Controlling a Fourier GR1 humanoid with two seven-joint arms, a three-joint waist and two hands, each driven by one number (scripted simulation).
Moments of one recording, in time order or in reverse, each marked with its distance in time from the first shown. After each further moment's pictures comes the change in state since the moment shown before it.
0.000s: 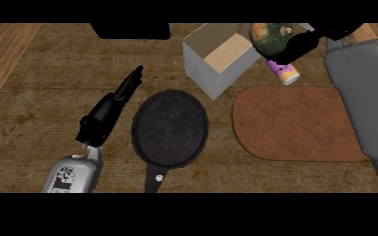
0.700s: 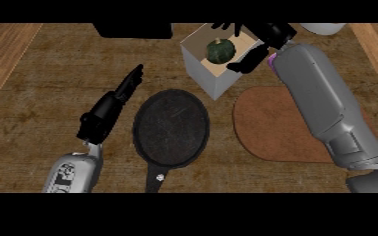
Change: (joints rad) left arm -0.018 -0.001 0.013 0.026 0.004 -0.010 -0.012; right arm -0.116 0.159 0.012 0.494 0.131 -0.109 -0.074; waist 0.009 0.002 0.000
